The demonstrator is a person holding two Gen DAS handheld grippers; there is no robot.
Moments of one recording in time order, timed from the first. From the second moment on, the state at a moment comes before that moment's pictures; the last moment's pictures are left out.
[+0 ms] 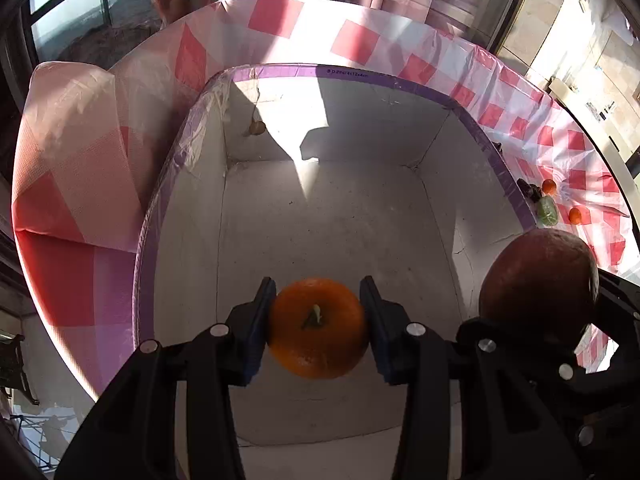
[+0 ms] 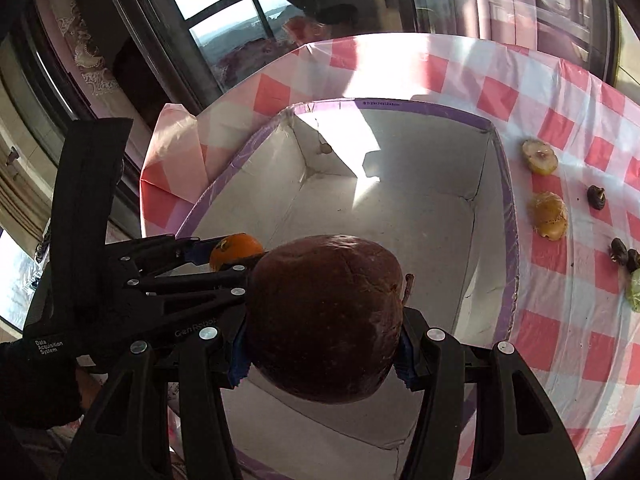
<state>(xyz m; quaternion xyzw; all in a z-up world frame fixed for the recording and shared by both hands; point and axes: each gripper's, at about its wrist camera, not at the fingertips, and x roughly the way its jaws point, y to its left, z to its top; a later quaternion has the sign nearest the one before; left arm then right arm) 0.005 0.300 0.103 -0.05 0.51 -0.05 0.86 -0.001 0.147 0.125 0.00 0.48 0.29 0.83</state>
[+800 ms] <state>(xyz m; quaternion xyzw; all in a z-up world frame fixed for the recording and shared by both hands) 0.010 0.288 0.079 0.04 0.57 -0.03 0.82 -0.015 0.185 0.062 -0.25 0.53 0.22 0.78</state>
